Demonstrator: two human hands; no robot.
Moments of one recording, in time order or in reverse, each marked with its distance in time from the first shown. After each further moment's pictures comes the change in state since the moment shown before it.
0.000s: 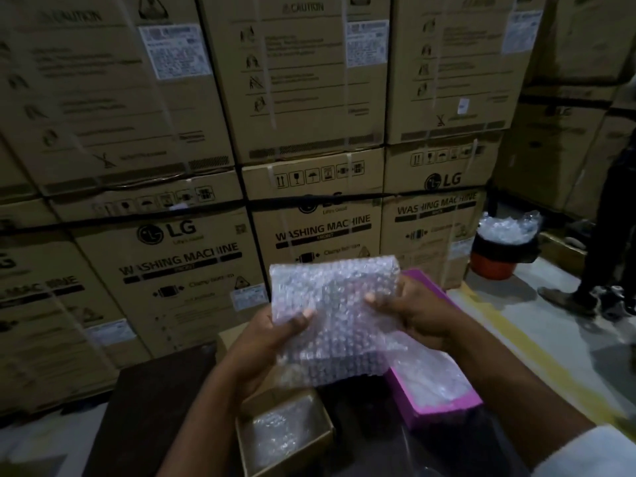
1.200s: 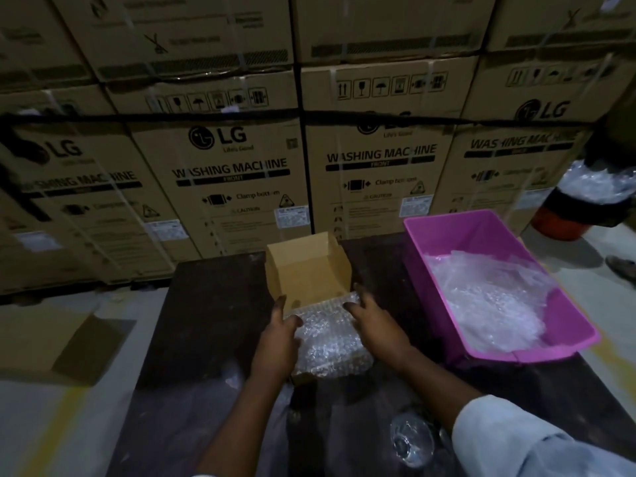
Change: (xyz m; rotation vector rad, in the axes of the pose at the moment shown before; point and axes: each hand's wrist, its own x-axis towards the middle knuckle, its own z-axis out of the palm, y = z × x) left_hand -0.028 -0.202 -0.078 1.182 0.345 -0.058; right_hand 0.062 0.234 0.051 -1.444 -0.108 -0.091
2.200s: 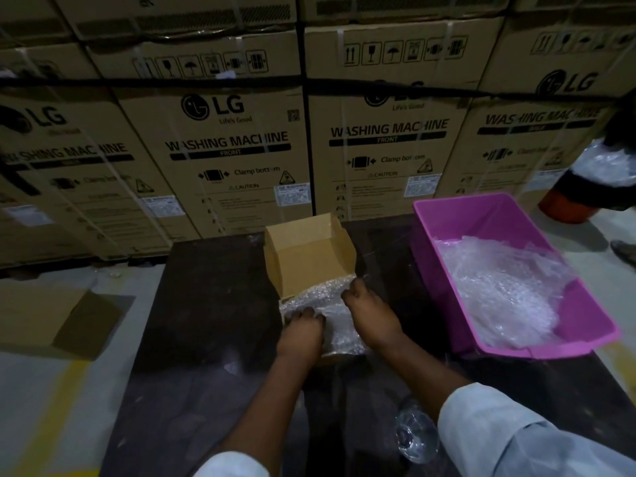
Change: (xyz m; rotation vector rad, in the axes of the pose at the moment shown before) left_hand 0.016 0.023 0.032 0.354 -0.331 0.070; right_hand 0.018 -0.015 0.012 -0.221 -0.033 -0.015
